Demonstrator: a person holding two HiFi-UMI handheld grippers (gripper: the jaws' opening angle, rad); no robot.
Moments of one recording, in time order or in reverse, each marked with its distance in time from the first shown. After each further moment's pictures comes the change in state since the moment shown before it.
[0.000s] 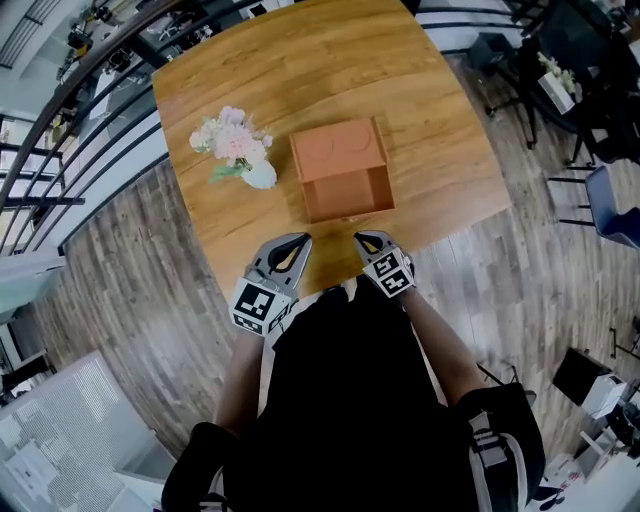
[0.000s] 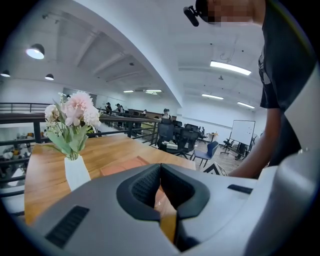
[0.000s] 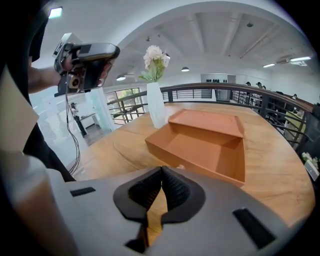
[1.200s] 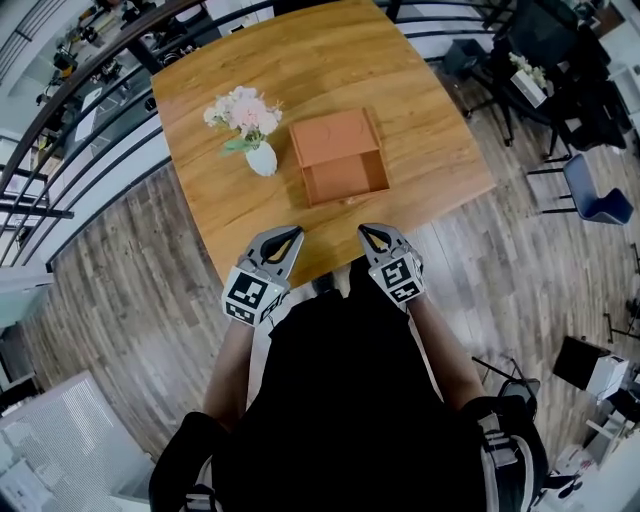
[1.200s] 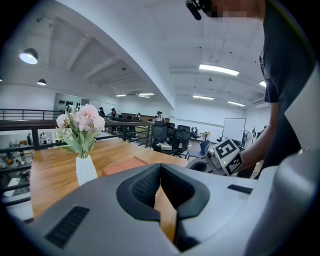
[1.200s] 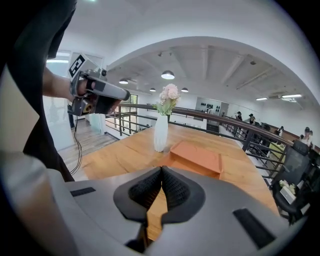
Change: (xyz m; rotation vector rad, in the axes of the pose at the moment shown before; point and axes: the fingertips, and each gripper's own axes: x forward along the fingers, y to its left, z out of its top) left arm -0.082 -0.023 -0.018 0.071 -0.029 -0.065; right arm -0.092 0.071 0.059 -0.162 -0.176 -0.195
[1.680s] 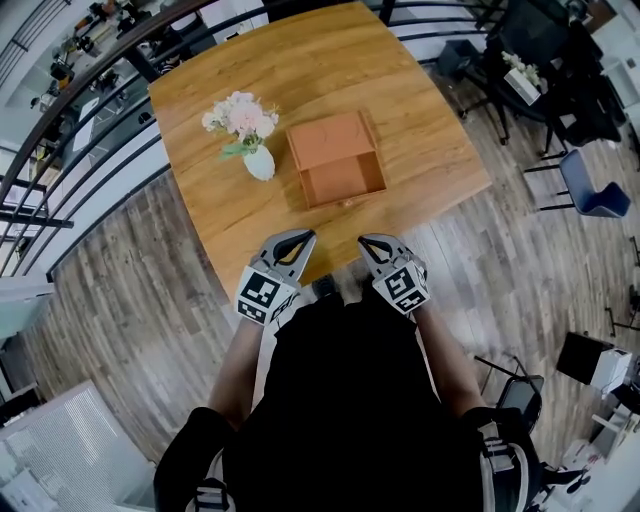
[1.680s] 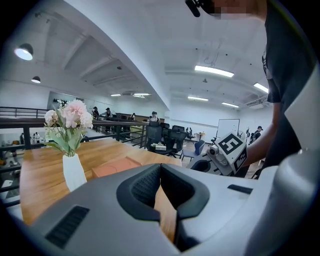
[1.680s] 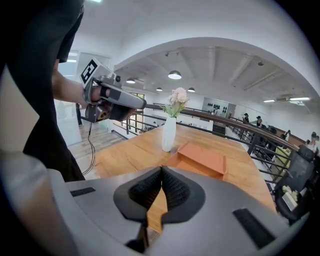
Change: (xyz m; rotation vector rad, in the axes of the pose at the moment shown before) left arm 0.015 -0.020 -0.006 0.009 -0.005 -0.060; right arm -0.023 0.023 0.003 -0.043 0.023 0.071
